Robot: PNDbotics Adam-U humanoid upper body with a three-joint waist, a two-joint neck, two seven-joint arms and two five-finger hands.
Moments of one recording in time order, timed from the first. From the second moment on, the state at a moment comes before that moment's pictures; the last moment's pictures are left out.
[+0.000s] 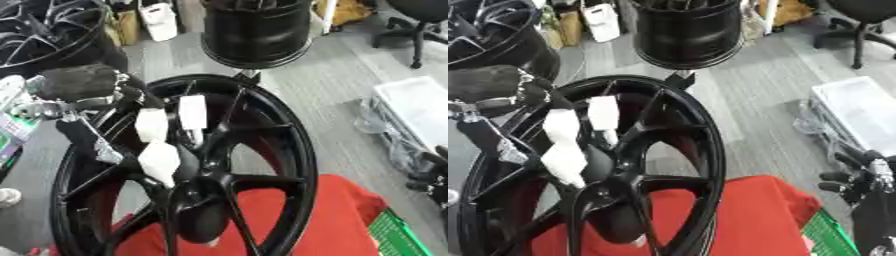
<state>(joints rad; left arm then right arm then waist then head) -0.82 0.71 -0.32 -1.43 -0.60 -0.66 -0.46 -0.09 -0.18 -0.11 -1.80 -0.24 0.02 -0.16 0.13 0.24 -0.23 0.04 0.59</state>
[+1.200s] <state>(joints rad) -0.81 0.69 -0.35 -1.40 -0.44 -0.62 -0.51 -0.09 -0.18 -0.11 -1.80 -0.24 0.02 -0.16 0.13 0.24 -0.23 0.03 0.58</state>
